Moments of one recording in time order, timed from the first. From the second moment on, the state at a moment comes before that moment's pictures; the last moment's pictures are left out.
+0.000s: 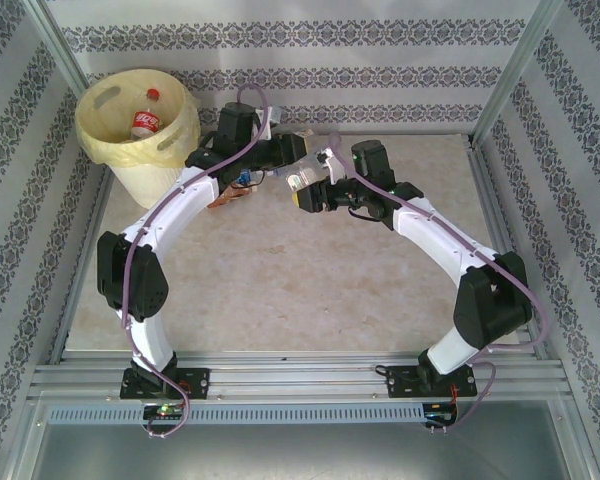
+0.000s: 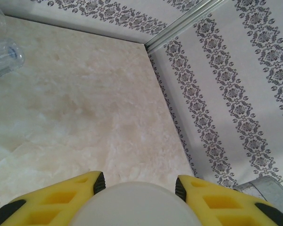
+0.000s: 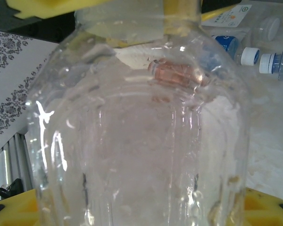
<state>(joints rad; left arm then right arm) -0.39 1.83 1.73 -0.37 0.50 -0.64 0.43 1.60 1.29 -0.27 -0.66 0.18</state>
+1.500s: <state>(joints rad) -0.18 1.66 1.91 -0.36 -0.23 -0.25 0.16 1.18 0.97 -0.19 -0.07 0.55</state>
